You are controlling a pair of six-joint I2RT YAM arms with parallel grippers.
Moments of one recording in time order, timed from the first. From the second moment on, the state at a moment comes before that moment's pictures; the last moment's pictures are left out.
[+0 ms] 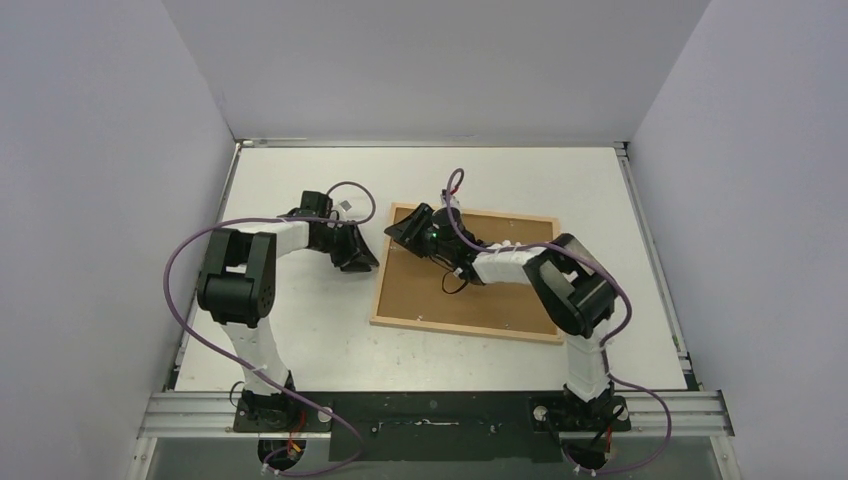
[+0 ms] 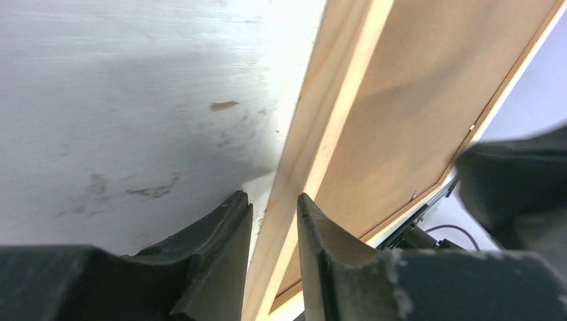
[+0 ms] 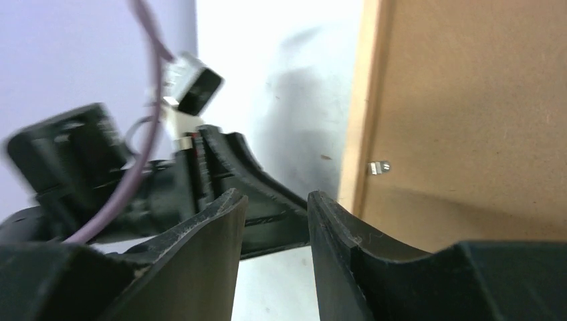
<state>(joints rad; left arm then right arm) -0.17 1.90 1.08 -0.33 0.61 -0.54 0.71 2.02 1.10 0.52 -0.10 1.17</state>
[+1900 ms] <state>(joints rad) -0.20 2.14 1.46 -0.42 0.62 -0.46 0.52 2.14 1.49 -0.11 0.03 0.74</state>
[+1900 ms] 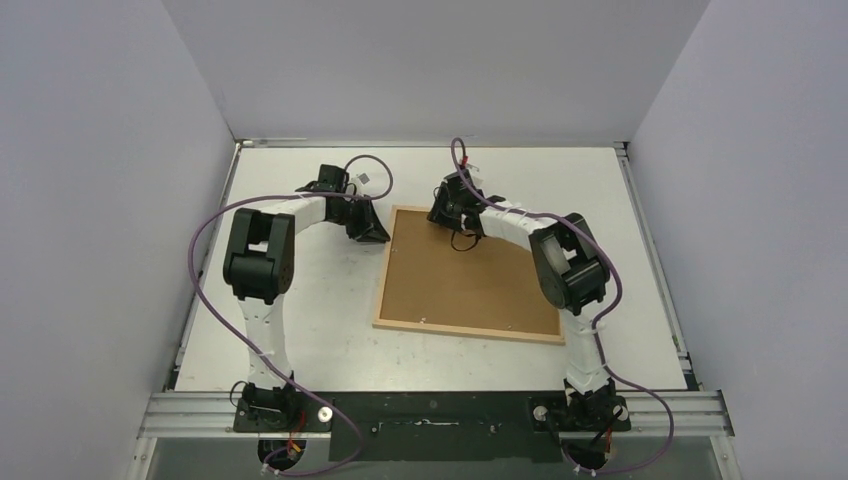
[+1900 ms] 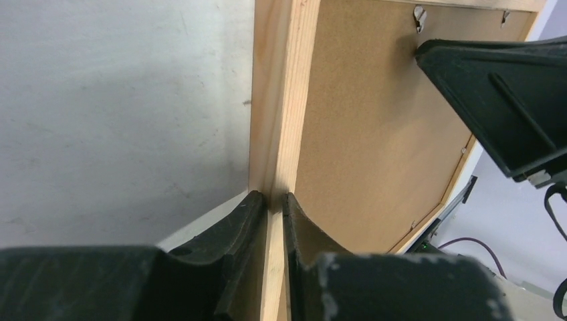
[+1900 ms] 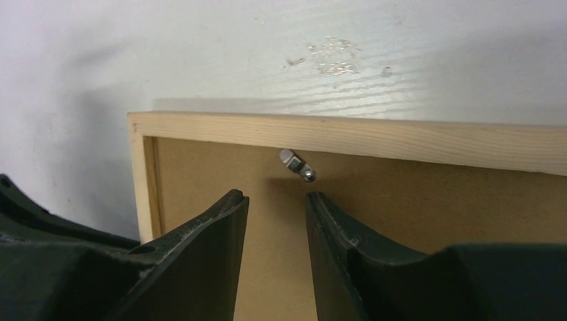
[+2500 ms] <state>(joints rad) -0.24 1.92 1.09 -0.31 0.65 -0.55 0.45 2.08 1.55 -0.46 0.21 0.87</state>
